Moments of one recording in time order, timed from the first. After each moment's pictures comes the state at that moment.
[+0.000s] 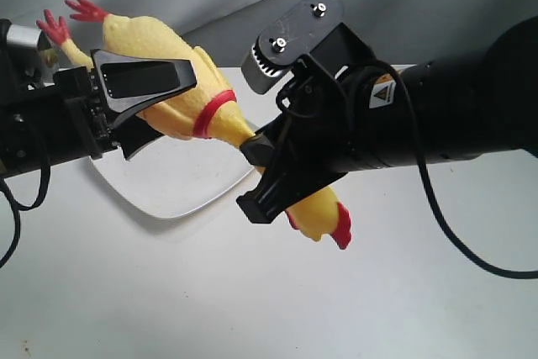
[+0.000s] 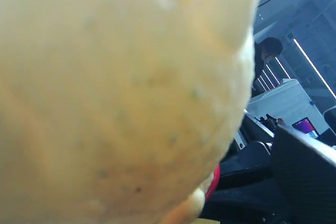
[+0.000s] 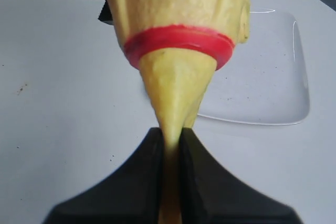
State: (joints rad) left arm -0.11 1.58 -0.63 1.17 -1.21 -1.65; right arm 0.75 1.40 -0.96 0.44 0.36 -0.56
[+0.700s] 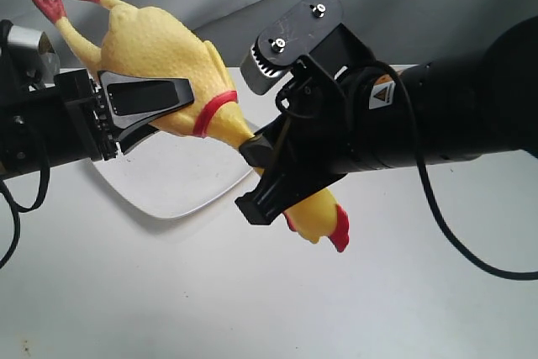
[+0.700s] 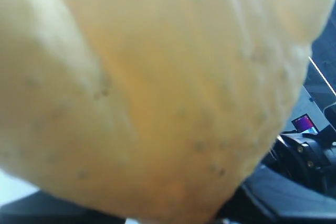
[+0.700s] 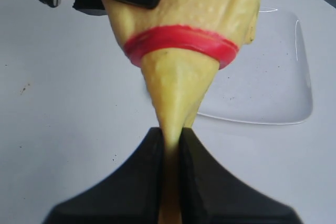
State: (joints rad) left arm -0.11 1.58 -0.63 1.19 -1.22 -1.65; right arm 0.75 1.40 -0.96 0.44 0.36 -0.56
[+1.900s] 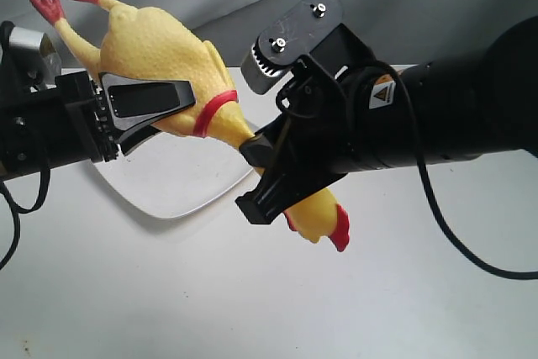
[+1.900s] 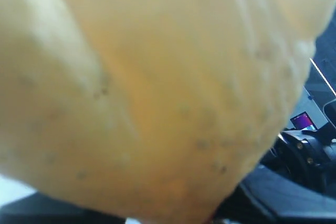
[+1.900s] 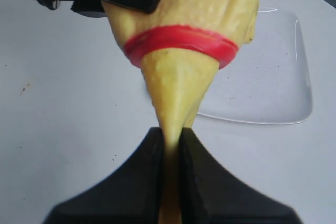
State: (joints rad) left arm -0.11 1.59 -0.63 1.19 -1.22 -1.65; right arm 0.75 1.40 -0.96 0.44 0.36 -0.56
